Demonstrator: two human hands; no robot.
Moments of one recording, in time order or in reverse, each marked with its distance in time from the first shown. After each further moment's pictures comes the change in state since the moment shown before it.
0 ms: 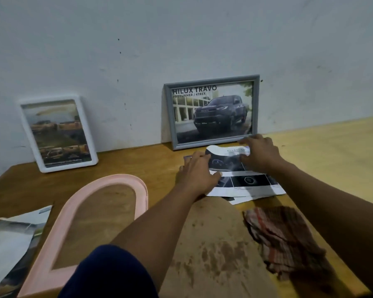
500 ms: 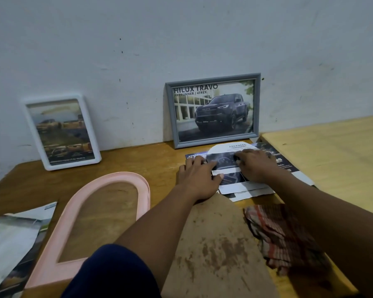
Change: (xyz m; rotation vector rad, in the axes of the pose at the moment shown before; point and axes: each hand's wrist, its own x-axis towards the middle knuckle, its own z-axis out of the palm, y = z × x) left_hand -0.013 -0.006 -0.001 0.247 -0.106 0.062; right_hand -0.012 -0.001 0.023 -0.123 -0.183 -0.086
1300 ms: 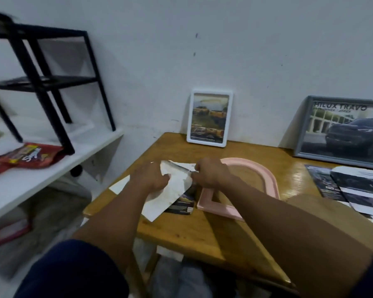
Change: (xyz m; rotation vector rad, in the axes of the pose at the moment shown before) left_hand -0.294 -0.319 -0.114 -0.010 0.119 -0.820; right_hand -0.116 -0.430 0.021 0.219 -0.150 -0.536
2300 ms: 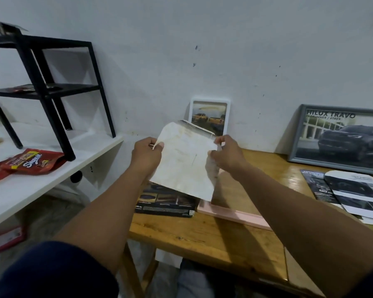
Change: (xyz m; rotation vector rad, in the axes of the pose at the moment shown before) left_hand -0.020 0.025 -0.062 -0.940 0.324 0.033; right_hand -0.009 0.022 -0.049 0.687 0.381 0.081
